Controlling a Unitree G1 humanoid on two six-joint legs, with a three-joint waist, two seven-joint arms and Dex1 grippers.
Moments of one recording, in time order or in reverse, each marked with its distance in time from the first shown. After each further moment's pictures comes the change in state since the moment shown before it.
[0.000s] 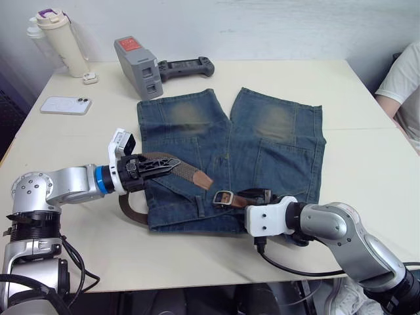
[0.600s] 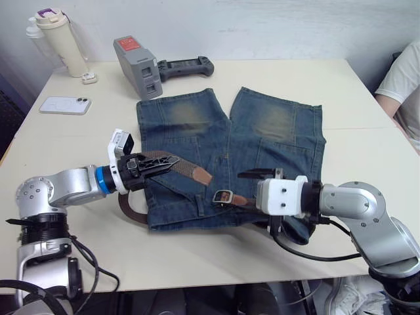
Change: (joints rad) left arm -0.011 -0.015 0.046 0.018 0.000 0.093 0.018; right arm -0.074 -0.021 -0.161 -0.069 0.250 0.098 0.112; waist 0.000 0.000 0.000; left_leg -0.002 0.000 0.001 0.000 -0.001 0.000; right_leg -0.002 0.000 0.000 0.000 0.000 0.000
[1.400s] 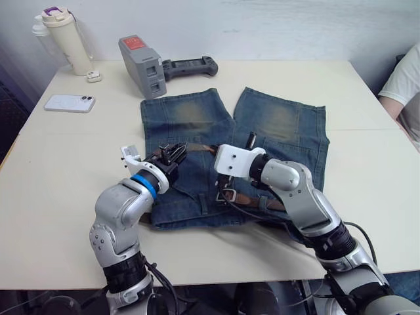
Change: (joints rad) left arm 0.197 -0.796 0.207 -0.679 -0.014 -0.763 0.910; right arm -0.287 0.391 0.134 0.413 -0.288 -0.151 -0.292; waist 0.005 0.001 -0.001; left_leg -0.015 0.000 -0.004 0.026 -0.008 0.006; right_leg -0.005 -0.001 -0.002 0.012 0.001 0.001
